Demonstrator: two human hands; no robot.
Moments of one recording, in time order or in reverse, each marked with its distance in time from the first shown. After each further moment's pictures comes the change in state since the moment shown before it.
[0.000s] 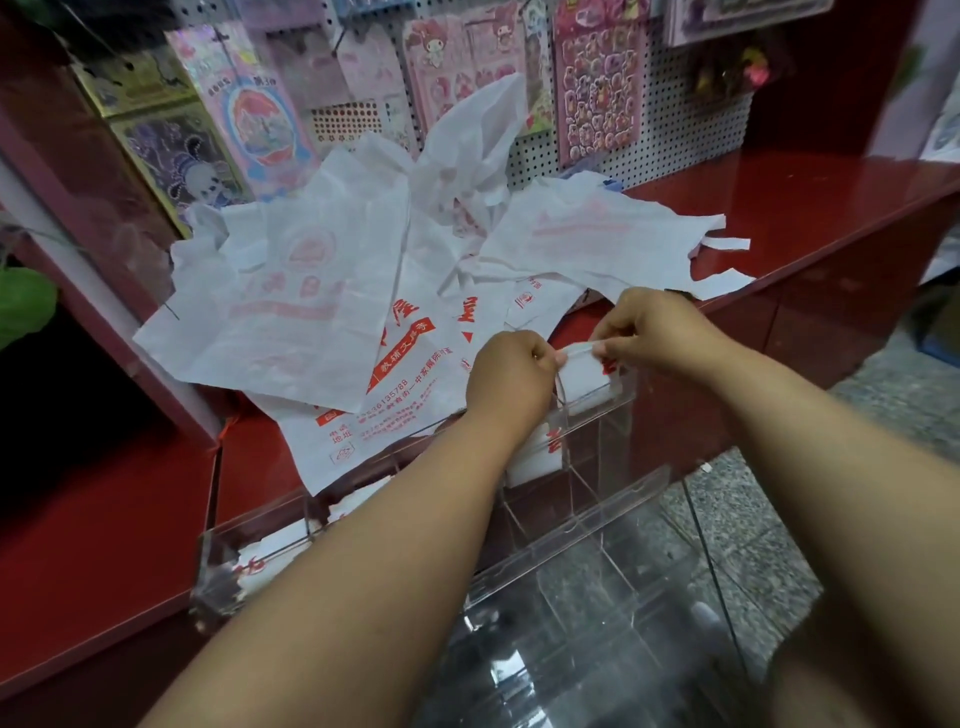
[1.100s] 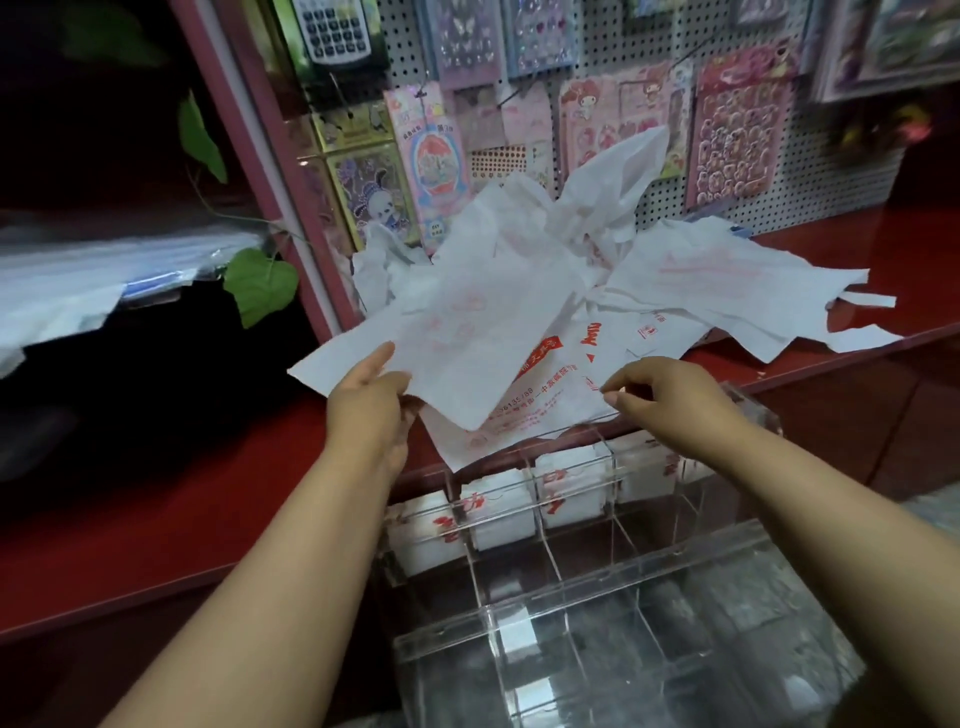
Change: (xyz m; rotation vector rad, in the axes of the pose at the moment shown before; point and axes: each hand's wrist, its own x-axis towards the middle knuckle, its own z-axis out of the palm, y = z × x) left_hand -0.079 -0.082 -0.182 -1.093 0.637 -0.438; right_hand -0.020 -0.107 0.049 0.145 0.027 -0.086
